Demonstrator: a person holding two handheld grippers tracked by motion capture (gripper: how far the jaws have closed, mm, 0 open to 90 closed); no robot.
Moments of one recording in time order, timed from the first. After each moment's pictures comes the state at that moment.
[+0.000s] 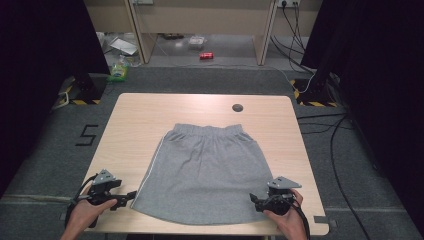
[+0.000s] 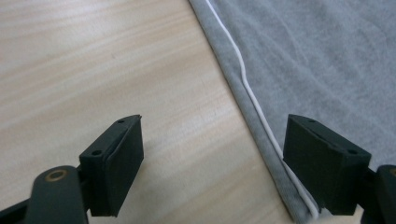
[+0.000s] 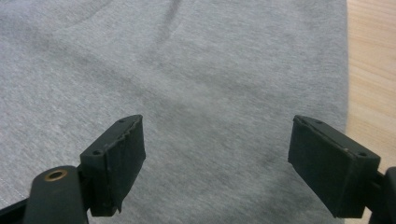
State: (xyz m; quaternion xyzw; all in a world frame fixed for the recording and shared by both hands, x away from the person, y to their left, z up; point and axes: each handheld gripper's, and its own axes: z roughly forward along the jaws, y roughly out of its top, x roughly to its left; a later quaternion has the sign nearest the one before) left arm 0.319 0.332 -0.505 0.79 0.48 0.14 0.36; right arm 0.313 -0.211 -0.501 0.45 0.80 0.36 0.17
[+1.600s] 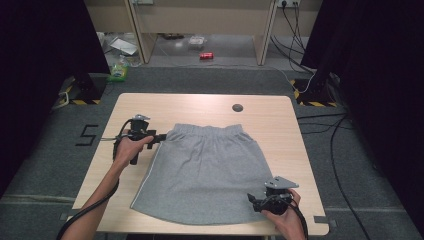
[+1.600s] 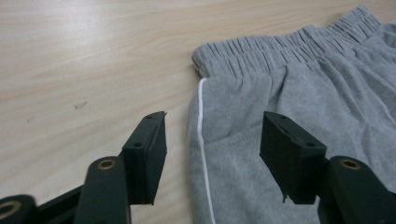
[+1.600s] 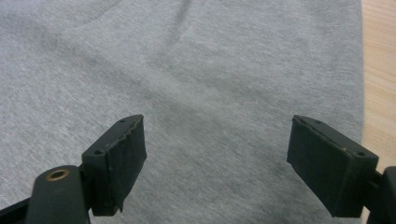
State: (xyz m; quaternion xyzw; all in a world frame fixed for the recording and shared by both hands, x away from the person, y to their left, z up) left arm 0.508 0.257 -0.471 0.76 0.51 0.12 0.39; right arm 0.314 -0.206 -0.501 0.44 0.80 0.36 0.16
